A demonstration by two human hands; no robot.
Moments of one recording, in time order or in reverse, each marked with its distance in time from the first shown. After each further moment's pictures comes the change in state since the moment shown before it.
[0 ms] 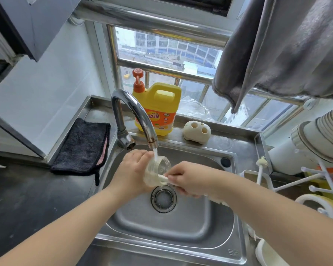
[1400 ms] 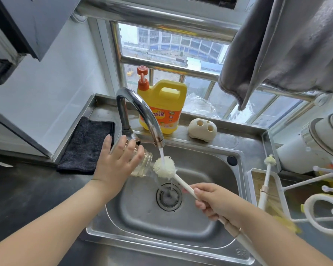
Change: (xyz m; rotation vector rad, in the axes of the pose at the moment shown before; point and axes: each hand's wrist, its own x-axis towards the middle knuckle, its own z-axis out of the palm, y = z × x) left_hand -0.010 -0.039 -0.028 0.798 0.187 0.210; right_hand -0.011 0.064 0.036 0.739 0.007 0.147
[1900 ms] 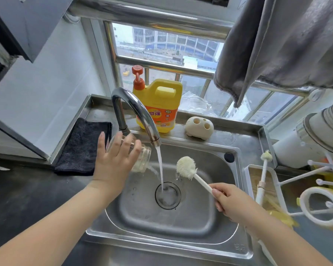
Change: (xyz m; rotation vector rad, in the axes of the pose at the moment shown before) left_hand 0.006 0.009 -0.005 0.043 -0.034 -0.134; right_hand -0.024 0.020 -0.017 -0.444 0.382 -0.051
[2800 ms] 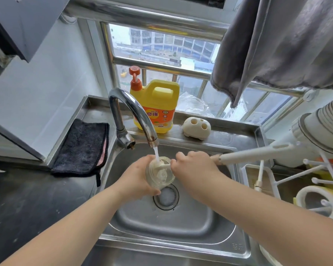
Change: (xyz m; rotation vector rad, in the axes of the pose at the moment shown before) left_hand 0.008 0.040 -0.008 -1.296 -0.733 -0.373; right_hand 0.003 -0.122 0.004 -1.273 0.048 -0.488
